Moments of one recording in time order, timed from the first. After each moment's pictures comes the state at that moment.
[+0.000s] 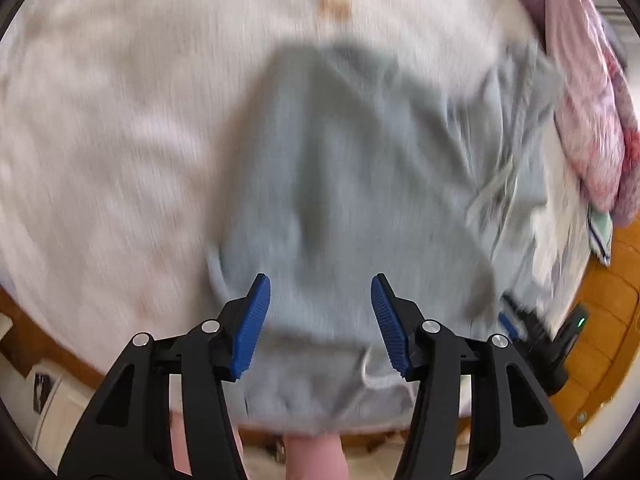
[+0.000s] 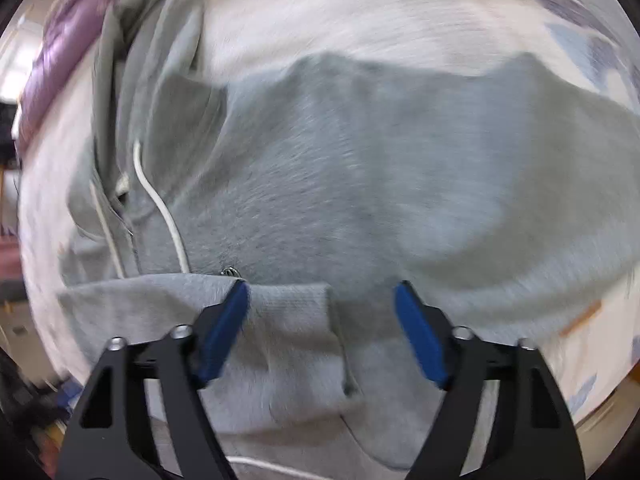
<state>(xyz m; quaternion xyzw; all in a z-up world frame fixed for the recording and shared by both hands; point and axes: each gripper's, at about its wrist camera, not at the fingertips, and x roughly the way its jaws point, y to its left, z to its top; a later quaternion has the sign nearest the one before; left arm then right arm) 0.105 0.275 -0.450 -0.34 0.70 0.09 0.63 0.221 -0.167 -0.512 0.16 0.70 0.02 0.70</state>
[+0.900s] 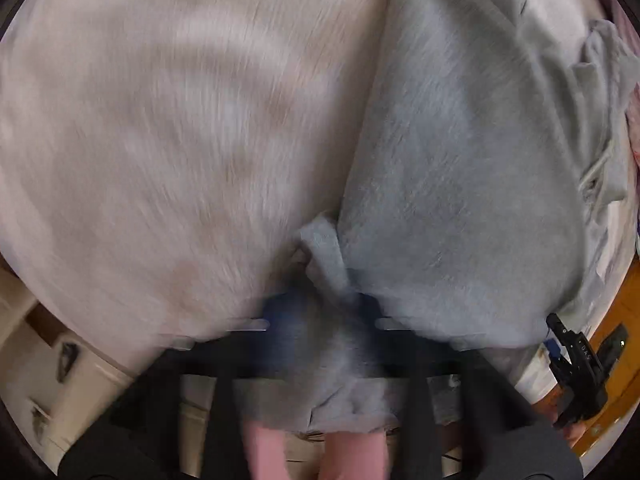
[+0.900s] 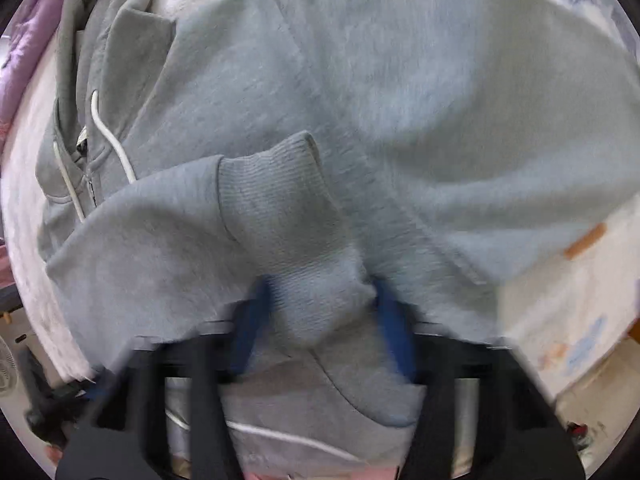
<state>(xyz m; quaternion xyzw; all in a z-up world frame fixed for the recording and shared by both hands) 0.056 0.315 -0.492 -0.30 0.76 0.13 0.56 0.201 -0.192 -0.517 0.20 0.73 0.00 0.65</state>
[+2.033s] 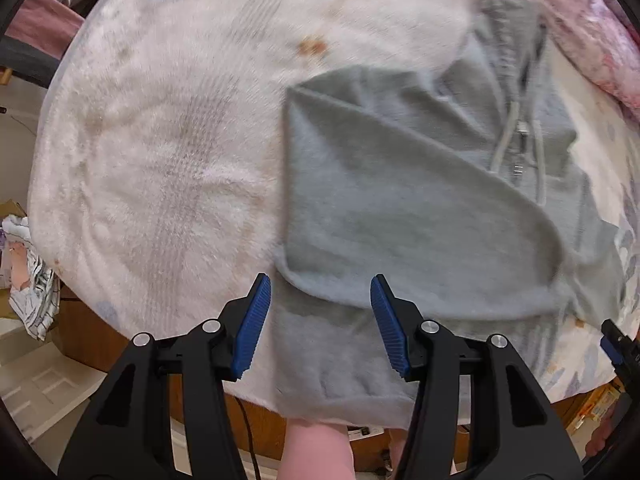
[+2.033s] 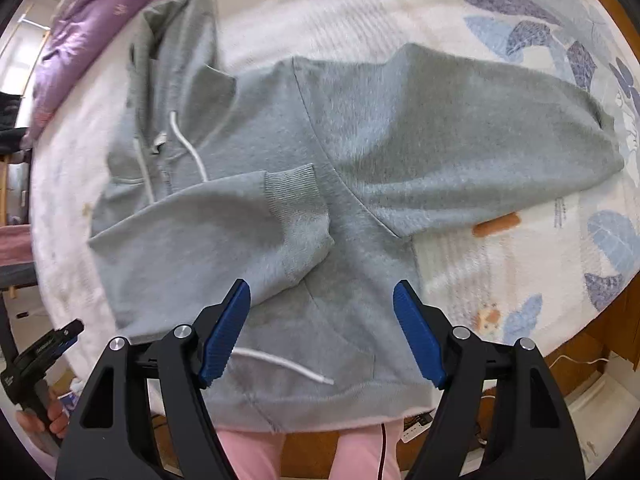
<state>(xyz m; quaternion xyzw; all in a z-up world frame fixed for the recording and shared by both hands) 0.139 0.231 -0.301 -0.12 0.71 0.13 0.68 0.138 -0.255 -0.348 0.17 0.70 0.01 0.69</state>
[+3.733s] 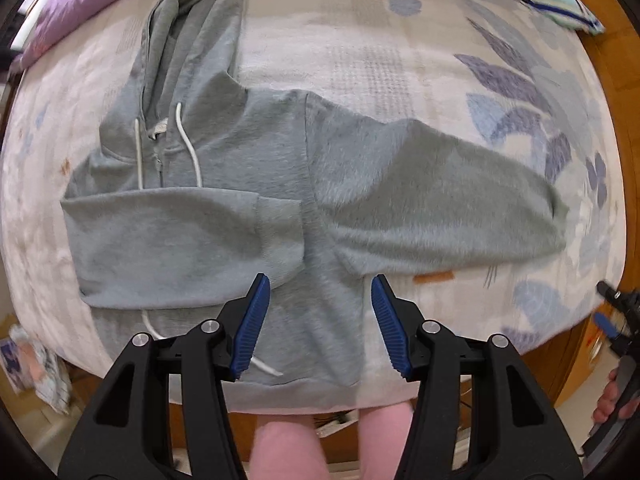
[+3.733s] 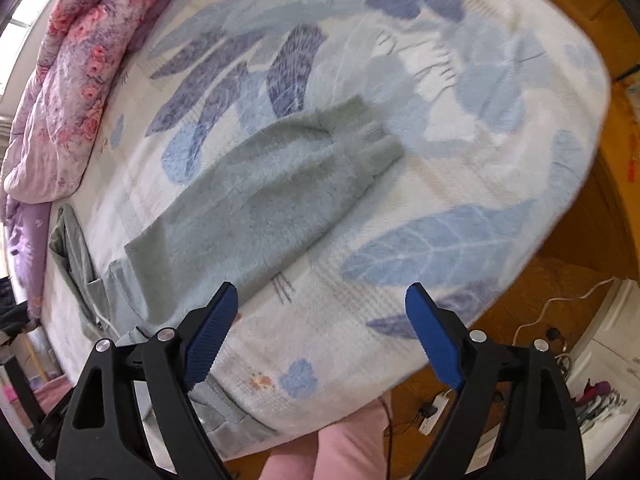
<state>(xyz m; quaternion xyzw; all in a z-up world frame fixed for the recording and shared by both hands) 0.187 -0.203 -0.330 -0.01 0.72 -0.02 0.69 0.099 -0.580 -0.380 0.34 0.66 -0.15 0.66</state>
